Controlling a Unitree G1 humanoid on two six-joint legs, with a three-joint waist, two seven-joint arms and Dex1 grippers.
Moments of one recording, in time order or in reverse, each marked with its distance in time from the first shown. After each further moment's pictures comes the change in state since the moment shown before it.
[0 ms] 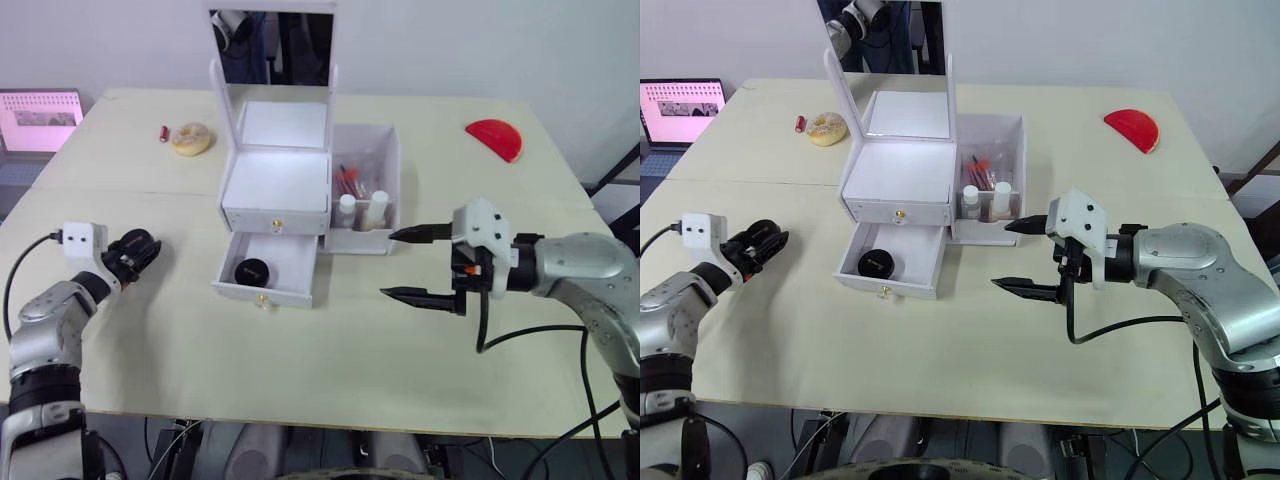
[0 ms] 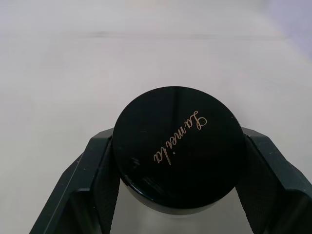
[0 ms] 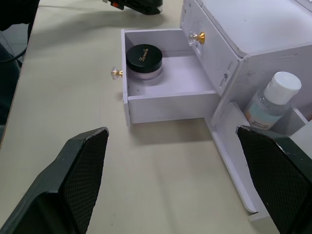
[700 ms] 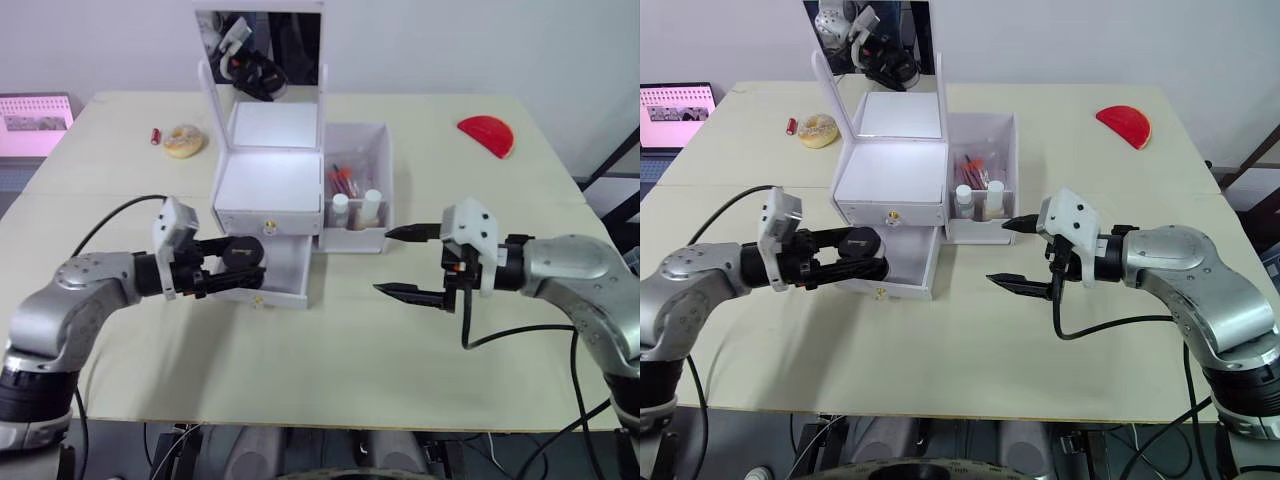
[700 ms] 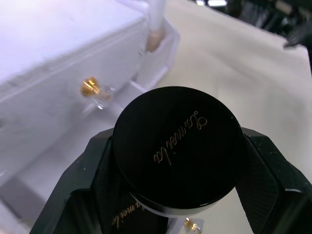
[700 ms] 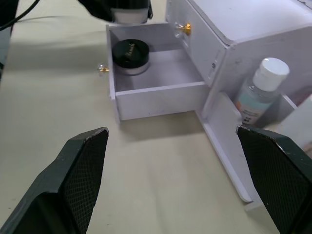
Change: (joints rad) left arm -0.050 0.131 -0.341 -0.474 -0.212 0.290 -0.355; right arm 0.004 0.026 0.035 -0.012 -0.019 0.019 -0.073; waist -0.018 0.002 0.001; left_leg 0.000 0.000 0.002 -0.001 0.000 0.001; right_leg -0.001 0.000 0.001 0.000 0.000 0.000
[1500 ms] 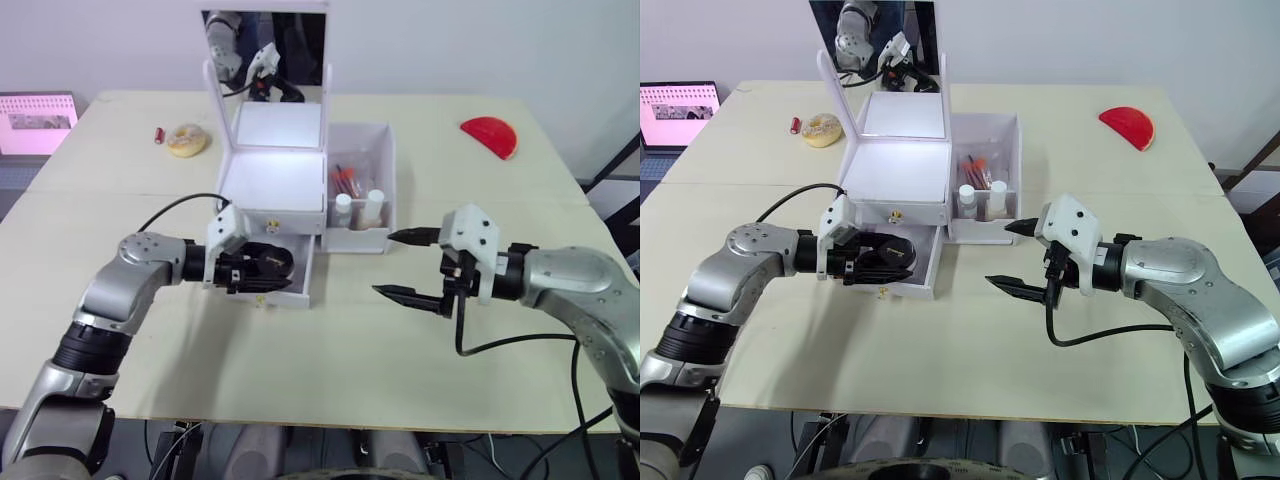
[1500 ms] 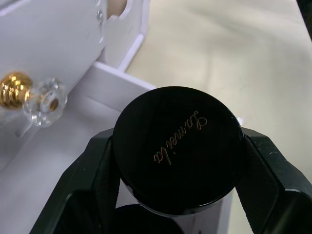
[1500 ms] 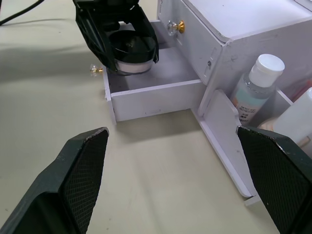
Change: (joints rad) left arm -0.202 -0.101 -0.211 0.210 0.233 -0.136 -0.145; right arm 0.049 0.008 -0.031 -0.076 0.016 0.050 -0.087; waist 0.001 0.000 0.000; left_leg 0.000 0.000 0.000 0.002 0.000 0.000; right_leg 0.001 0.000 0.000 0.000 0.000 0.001
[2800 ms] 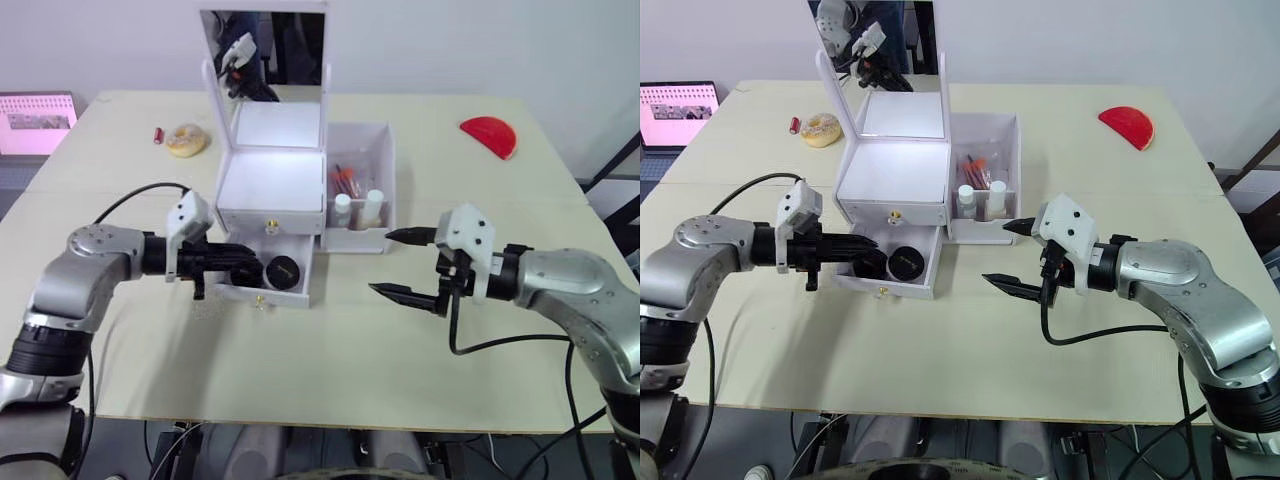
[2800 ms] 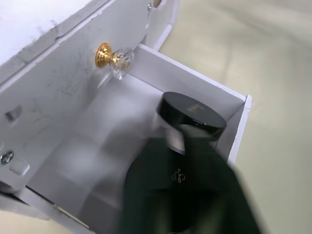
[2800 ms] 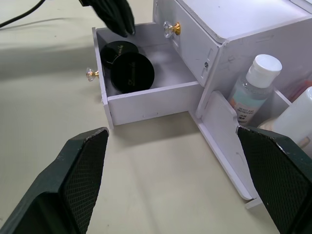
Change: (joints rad) left arm 0.001 0.121 0.104 0.000 -0.016 0.067 -0.046; right arm -0.001 0.024 0.013 0.002 -0.007 -0.001 -0.021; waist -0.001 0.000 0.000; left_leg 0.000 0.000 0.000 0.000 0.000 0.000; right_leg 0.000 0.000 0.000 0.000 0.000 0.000
